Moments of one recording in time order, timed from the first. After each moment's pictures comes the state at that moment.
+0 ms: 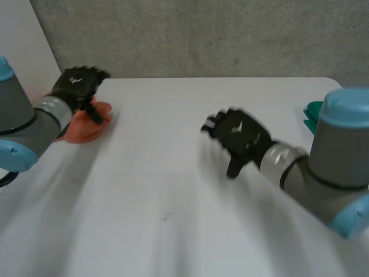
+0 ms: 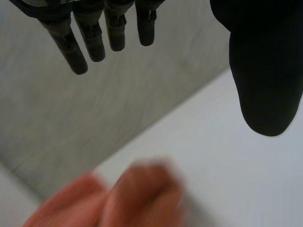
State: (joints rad) left arm 4.57 -2.18 -1.16 3.22 -1.34 3.48; right arm 2.05 -1.19 1.52 -0.03 1.21 2.62; left_hand 0.19 0.20 0.21 0.20 0.05; right_hand 0.20 0.22 0.21 0.23 0.06
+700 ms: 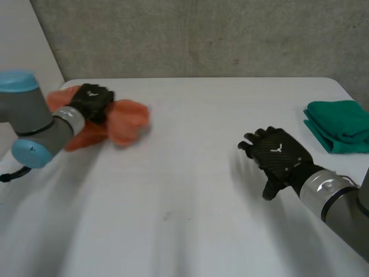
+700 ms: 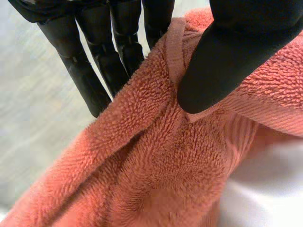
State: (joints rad) left arm 4.55 -2.41 -0.93 3.17 -1.24 3.62; right arm 1.87 -1.40 1.84 -0.12 1.22 2.56; left_hand 1.06 1.19 1.18 1.19 0.96; right_hand 0.20 0.22 0.21 0.23 0.06
